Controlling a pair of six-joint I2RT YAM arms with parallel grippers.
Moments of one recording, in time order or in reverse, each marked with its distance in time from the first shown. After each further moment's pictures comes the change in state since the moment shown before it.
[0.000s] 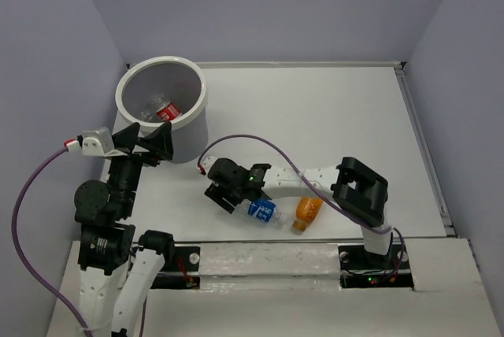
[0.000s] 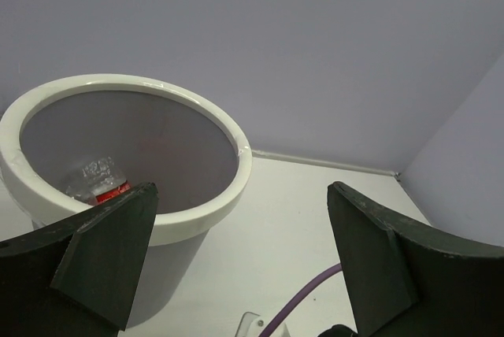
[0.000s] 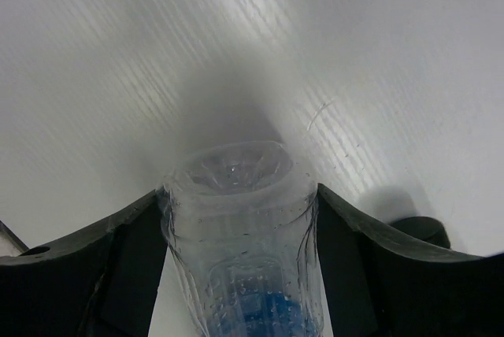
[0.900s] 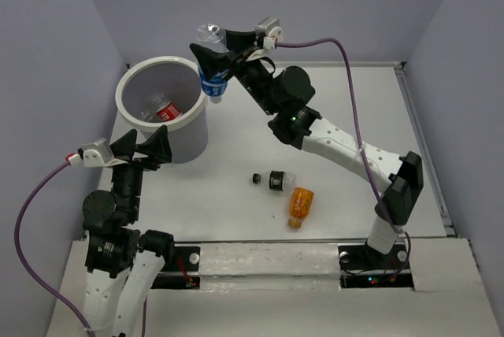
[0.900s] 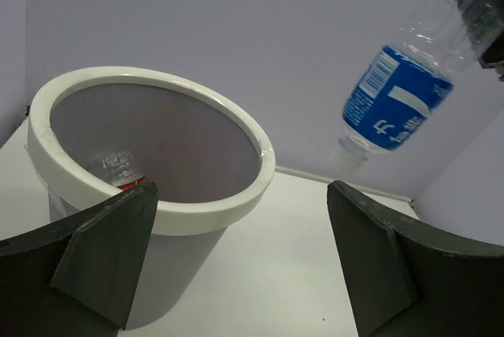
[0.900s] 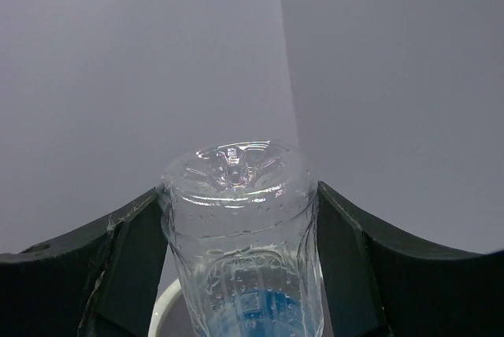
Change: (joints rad) left arm -0.035 -0.095 -0.138 0.090 -0.132 -0.019; right arm -0.251 -0.226 0.357 0.995 -0.100 -0.042
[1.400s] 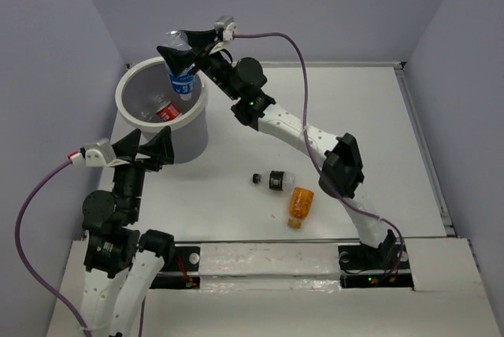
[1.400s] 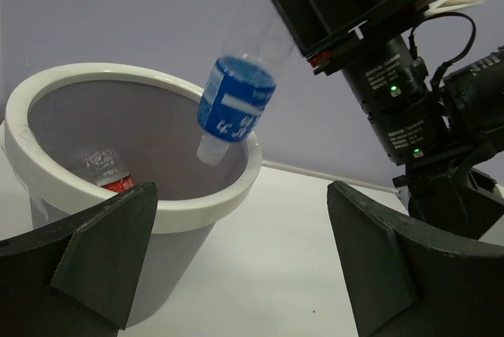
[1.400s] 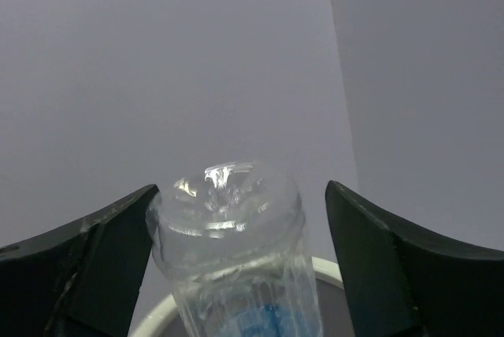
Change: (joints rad) left arm -0.039 0.000 0.000 0.002 0.005 -0.001; right arm -0.055 0.529 0.507 0.065 -0.142 0.161
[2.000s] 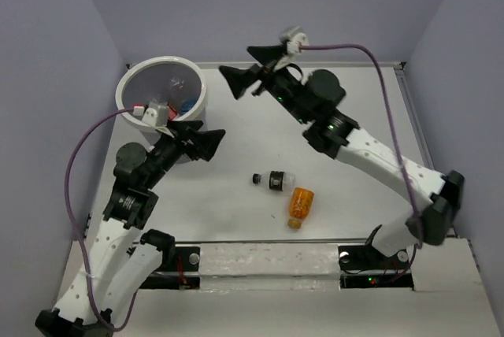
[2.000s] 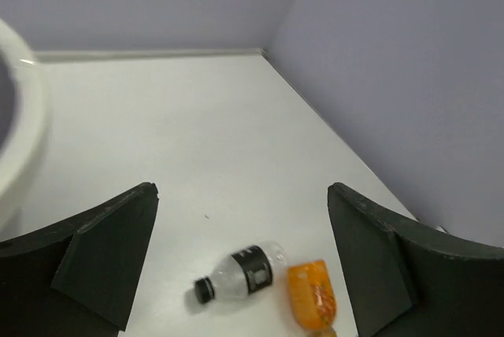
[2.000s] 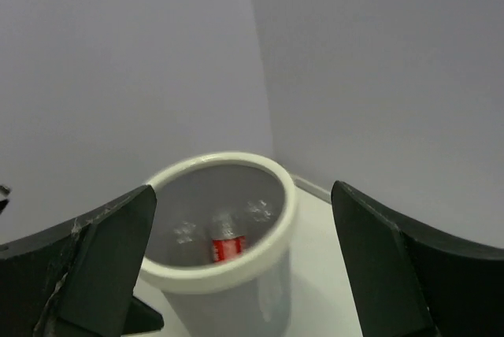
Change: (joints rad) left arm -0.059 0.312 0.005 0.144 0.476 -0.092; right arm -0.022 -0.666 -0.640 -0.306 0.109 -0.129
